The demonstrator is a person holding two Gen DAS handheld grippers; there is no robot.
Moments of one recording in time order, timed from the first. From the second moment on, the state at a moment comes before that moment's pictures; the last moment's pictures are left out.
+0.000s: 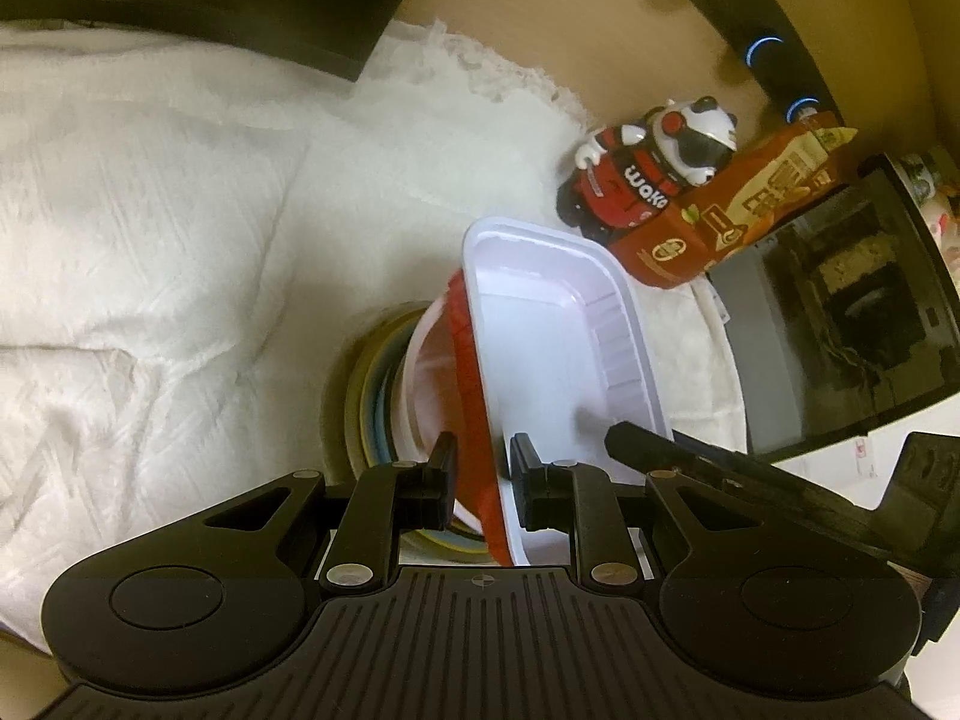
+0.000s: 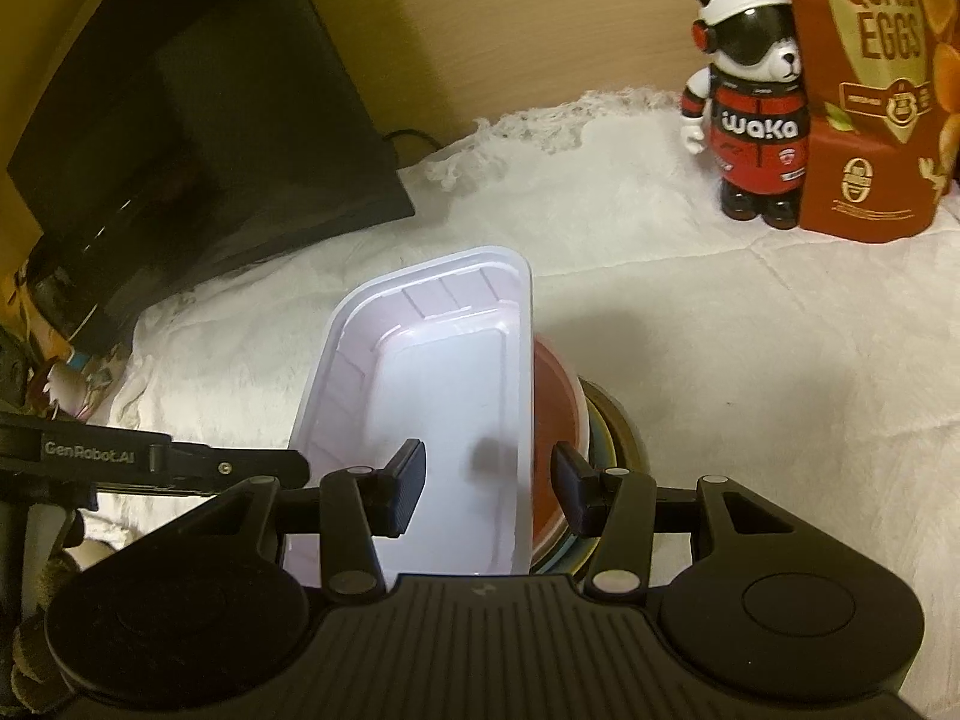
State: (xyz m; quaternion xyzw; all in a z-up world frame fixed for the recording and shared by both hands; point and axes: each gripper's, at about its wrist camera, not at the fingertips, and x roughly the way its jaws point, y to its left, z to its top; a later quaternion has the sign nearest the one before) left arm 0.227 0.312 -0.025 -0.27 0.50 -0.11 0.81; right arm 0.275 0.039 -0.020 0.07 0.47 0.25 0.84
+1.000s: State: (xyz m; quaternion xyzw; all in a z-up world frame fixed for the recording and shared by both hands) left arm 0.048 0.222 -0.015 -0.19 0.34 -0.04 0.92; right arm 0.126 -0.031 0.003 -0.01 0.31 0.22 0.92
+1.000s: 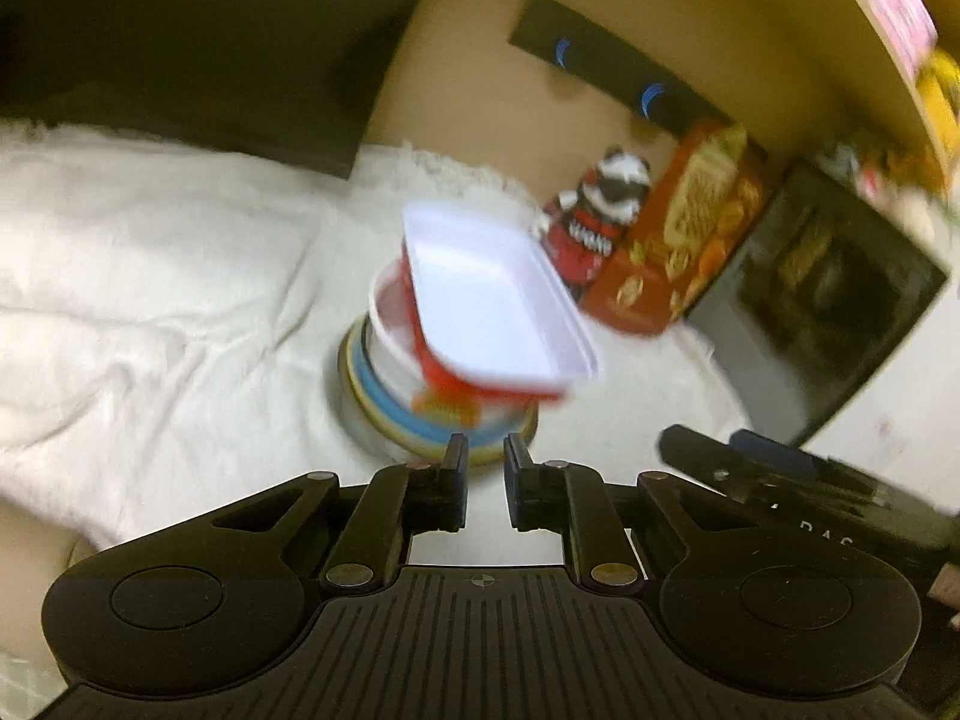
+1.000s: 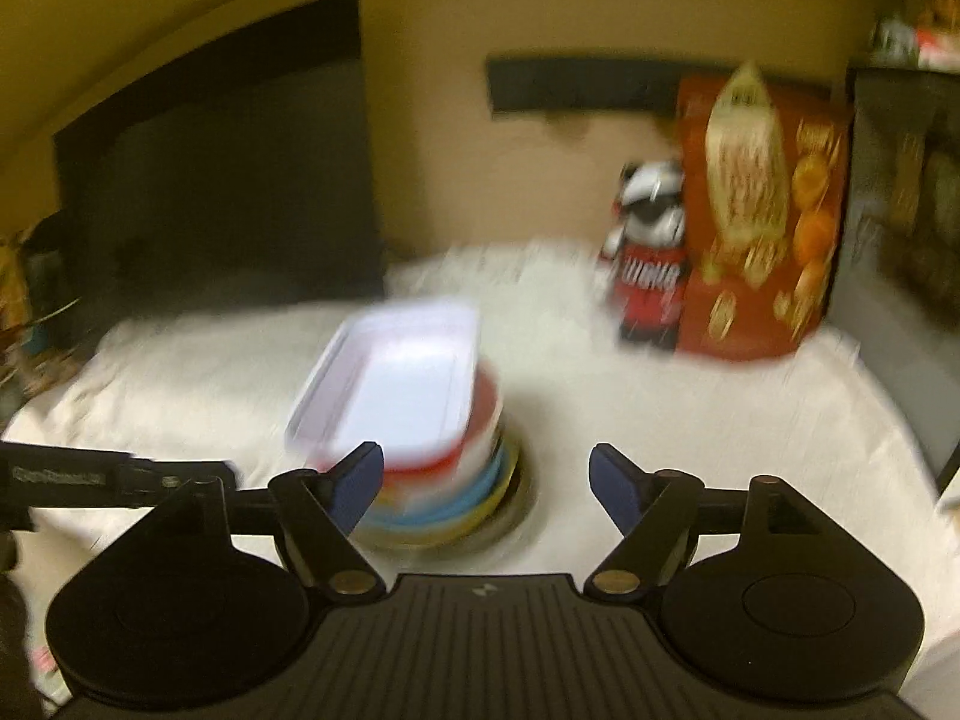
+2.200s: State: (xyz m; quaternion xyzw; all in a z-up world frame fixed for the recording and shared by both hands) left arm -0.066 0.129 -0.020 -0.08 0.32 0.05 0.94; right arm 0.019 -0.077 -0.028 -0.01 0.36 0.24 0.90
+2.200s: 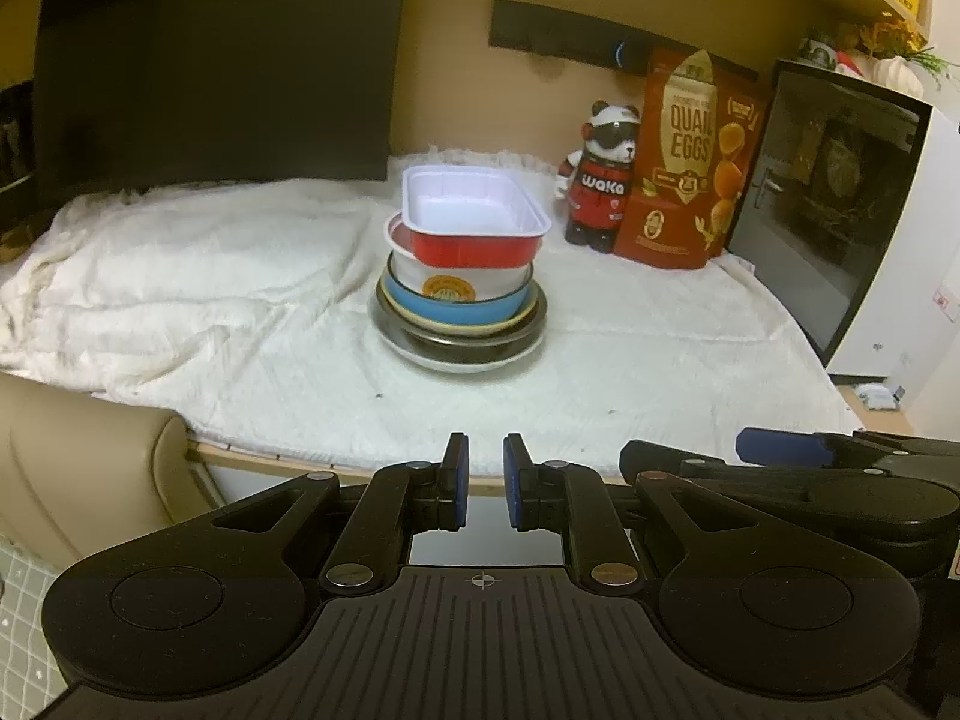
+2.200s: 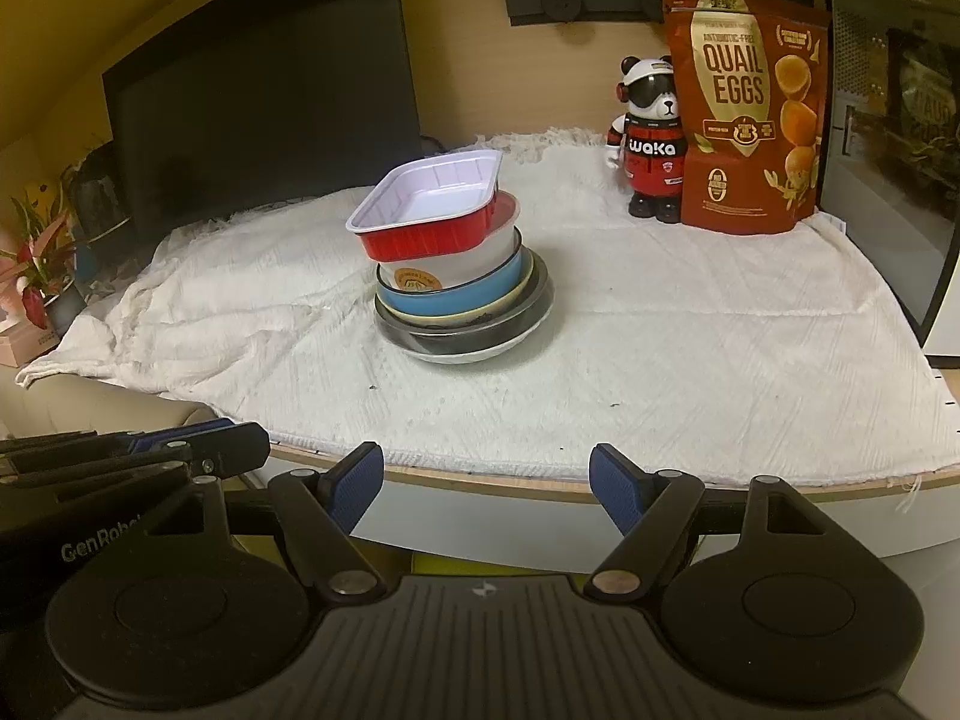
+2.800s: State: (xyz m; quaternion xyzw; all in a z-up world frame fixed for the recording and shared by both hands) left arm -0.063 0.128 -0.021 -0.08 0.33 0.04 0.94; right arm 0.023 -0.084 -0.026 -0.01 0.36 0.23 0.90
